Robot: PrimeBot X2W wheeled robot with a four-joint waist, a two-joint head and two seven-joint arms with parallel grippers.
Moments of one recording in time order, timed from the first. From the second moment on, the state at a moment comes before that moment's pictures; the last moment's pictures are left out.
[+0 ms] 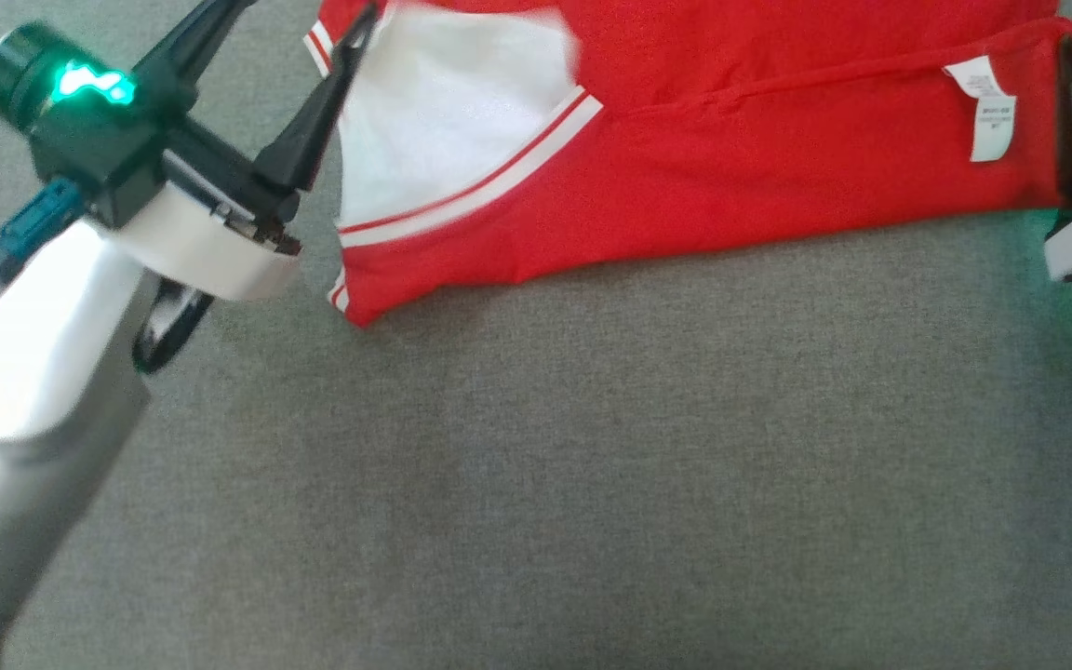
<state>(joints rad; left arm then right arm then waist) -0.91 0.52 -0.77 0.28 -0.51 -0.13 -0.26 -0.61 -0.42 0.10 0.48 0.36 0.13 -0.06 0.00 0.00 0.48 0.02</state>
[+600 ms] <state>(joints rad) -0.44 0.29 -0.59 0.40 -0.62 0.00 -0.23 -0.55 -0.40 0.12 0.60 0.40 0.13 -0.18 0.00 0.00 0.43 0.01</state>
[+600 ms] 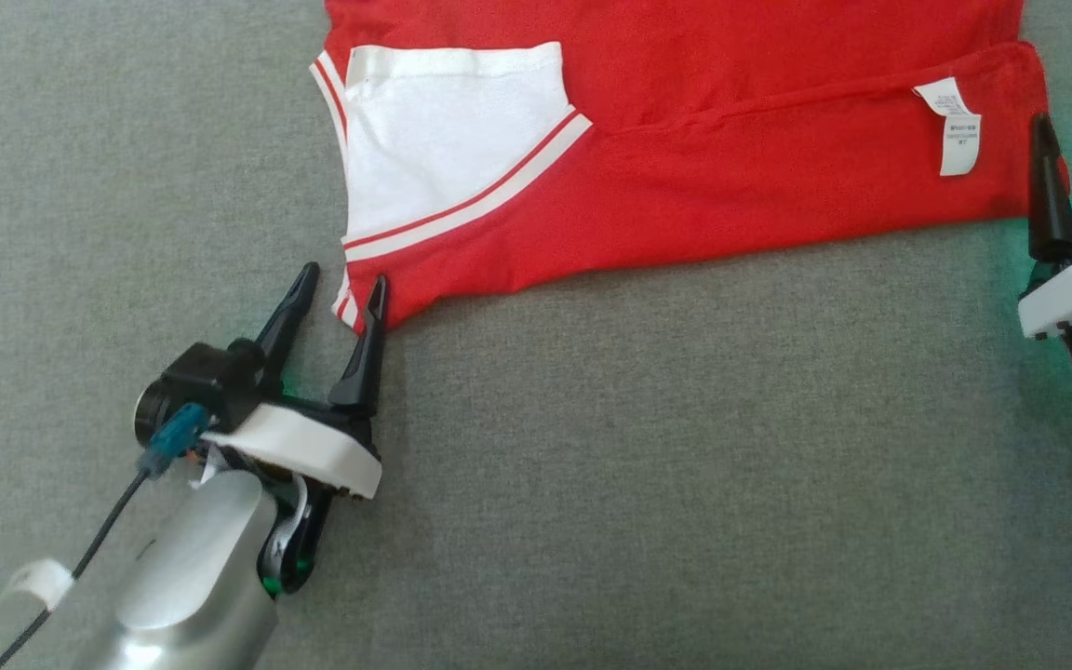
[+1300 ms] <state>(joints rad) -0.45 0.31 -0.65 0.40 -0.61 -0.02 -0.14 -0.56 -0.38 0.21 0.76 0.52 0.13 -0.13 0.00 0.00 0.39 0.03</state>
